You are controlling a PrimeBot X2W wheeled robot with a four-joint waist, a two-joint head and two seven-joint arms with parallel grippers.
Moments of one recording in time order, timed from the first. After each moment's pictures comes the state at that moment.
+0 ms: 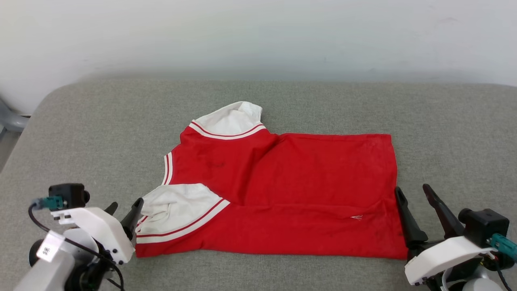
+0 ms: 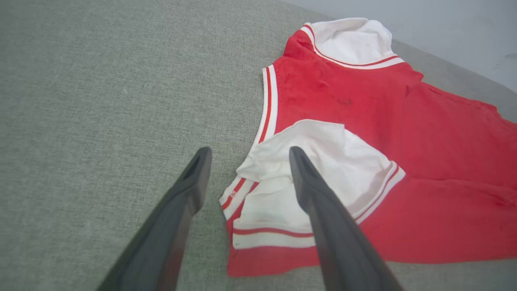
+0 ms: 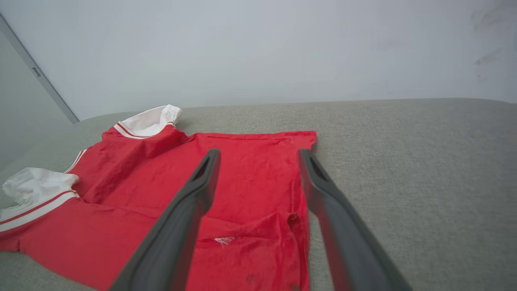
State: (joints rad) left arm -0.28 0.57 -0.45 0.36 -0.97 0.07 0.10; right arm -0.06 -0.15 0.05 0.16 0.30 0.13 -0.12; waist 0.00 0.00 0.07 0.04
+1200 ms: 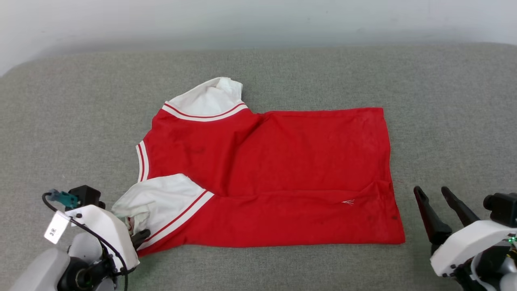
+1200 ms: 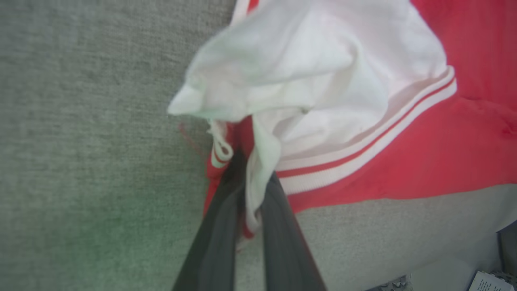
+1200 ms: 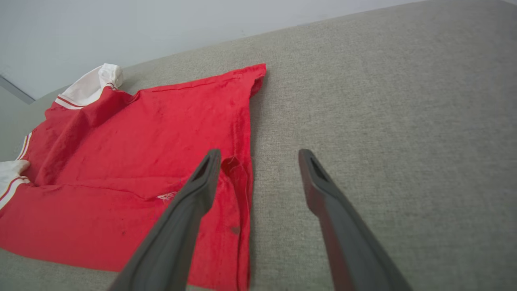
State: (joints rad) left arm -0.28 0.64 -0.49 0.27 -1.17 0.11 0.55; right arm -0.05 -0.17 -0.05 0.04 0.42 0.13 0.17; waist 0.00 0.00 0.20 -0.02
